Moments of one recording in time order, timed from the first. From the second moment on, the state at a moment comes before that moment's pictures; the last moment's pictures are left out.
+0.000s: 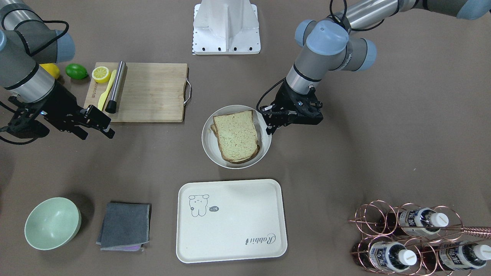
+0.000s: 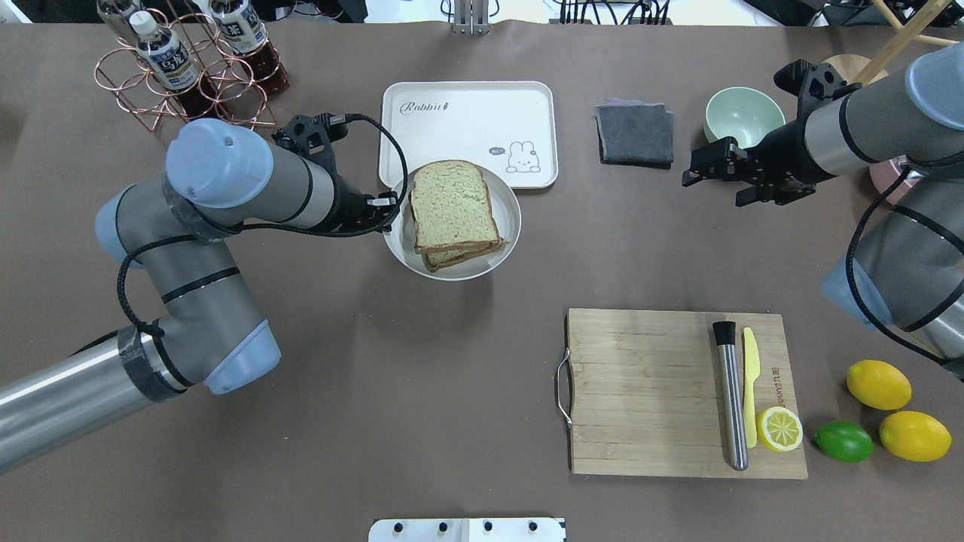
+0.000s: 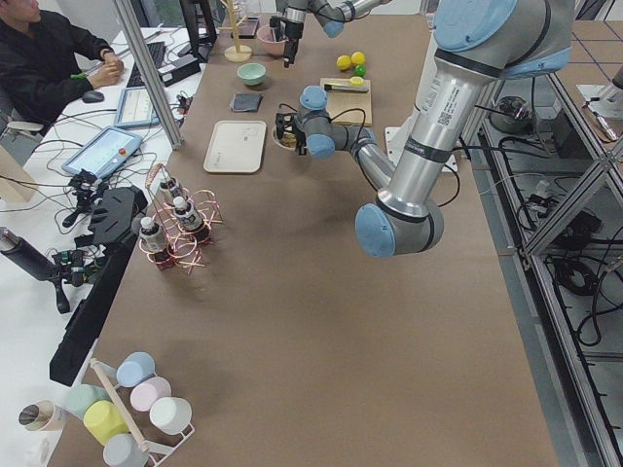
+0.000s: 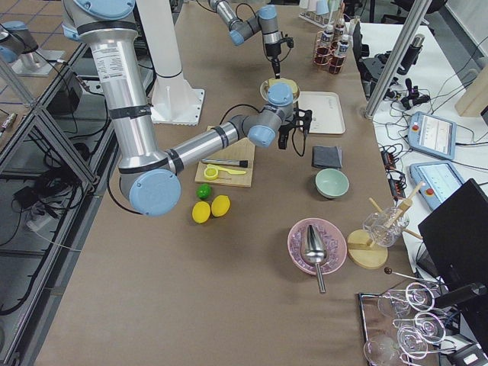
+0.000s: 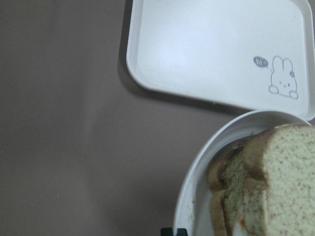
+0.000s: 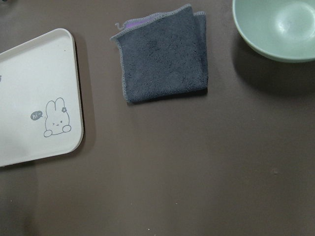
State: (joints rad) left arm -0.67 -2.18 -1.59 -2.06 -1.89 -1.39; right arm 0.94 -1.34 1.76 -1.01 2.20 1.25
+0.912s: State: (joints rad) left arm -0.79 -2.45 -1.06 -2.33 -1.96 -1.21; right arm 0.94 -1.34 1.76 -1.00 2.19 1.25
